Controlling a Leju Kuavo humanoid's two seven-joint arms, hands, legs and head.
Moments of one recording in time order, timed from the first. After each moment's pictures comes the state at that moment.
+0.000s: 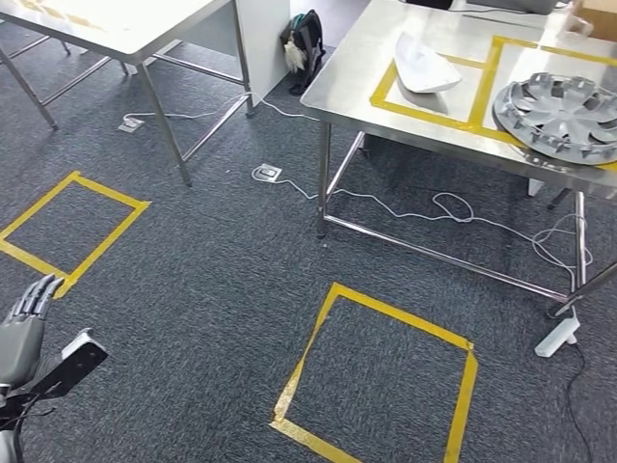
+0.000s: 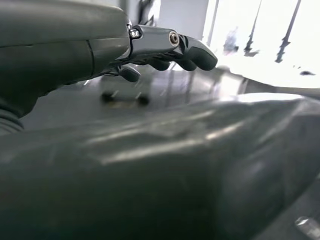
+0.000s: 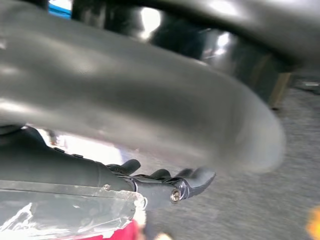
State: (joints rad) left arm 0.26 0.38 0.03 -1.48 -0.71 0.34 -0.19; right arm -0.04 0.12 0.29 -0.21 0.20 -0.30 0.30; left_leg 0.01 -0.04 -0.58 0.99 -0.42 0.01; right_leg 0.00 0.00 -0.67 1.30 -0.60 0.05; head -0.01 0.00
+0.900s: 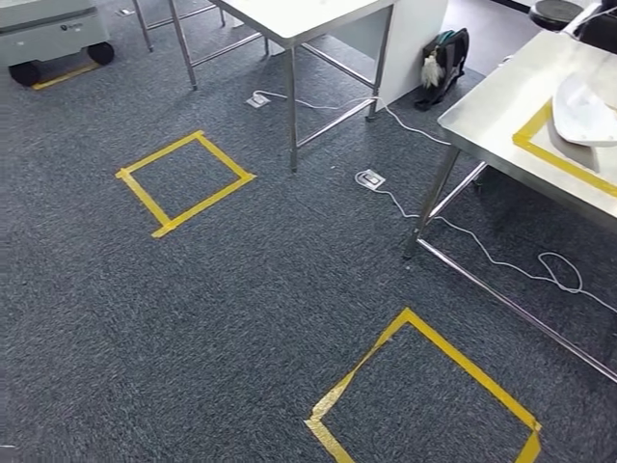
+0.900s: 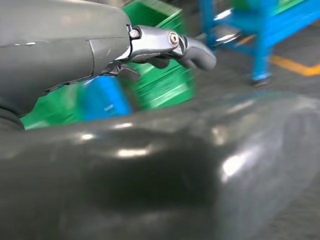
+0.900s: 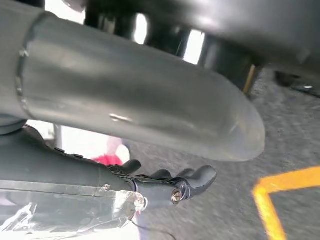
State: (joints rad) left arm 0.07 -0.07 1.21 -0.80 -1.12 0.26 -0.39; right arm -0.04 0.12 0.25 -0.21 0.19 -0.31 0.28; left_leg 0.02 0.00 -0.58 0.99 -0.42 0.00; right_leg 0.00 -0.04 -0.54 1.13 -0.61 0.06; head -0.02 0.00
